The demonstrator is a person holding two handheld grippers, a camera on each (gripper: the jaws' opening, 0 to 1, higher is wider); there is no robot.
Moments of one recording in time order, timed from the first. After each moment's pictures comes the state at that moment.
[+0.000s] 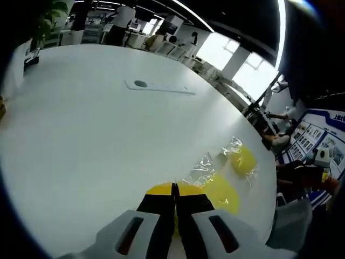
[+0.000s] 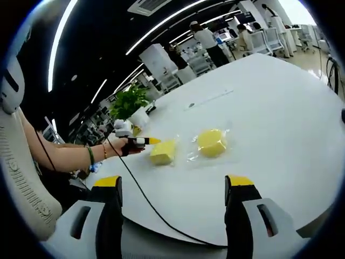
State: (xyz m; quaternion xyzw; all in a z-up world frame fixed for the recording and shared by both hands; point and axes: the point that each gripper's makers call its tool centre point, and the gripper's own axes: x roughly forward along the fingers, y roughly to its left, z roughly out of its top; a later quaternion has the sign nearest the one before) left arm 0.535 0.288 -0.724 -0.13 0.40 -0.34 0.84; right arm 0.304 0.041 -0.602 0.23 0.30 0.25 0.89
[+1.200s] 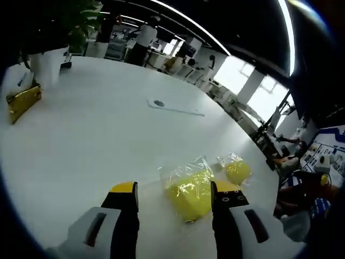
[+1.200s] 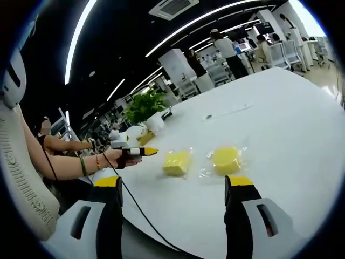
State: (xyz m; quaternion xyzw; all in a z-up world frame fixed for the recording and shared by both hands) left arm 0.478 0.324 -0.668 -0.16 0.33 -0.26 0.89; right arm 0.319 0.057 -0.574 0.20 0.24 0.32 0.90
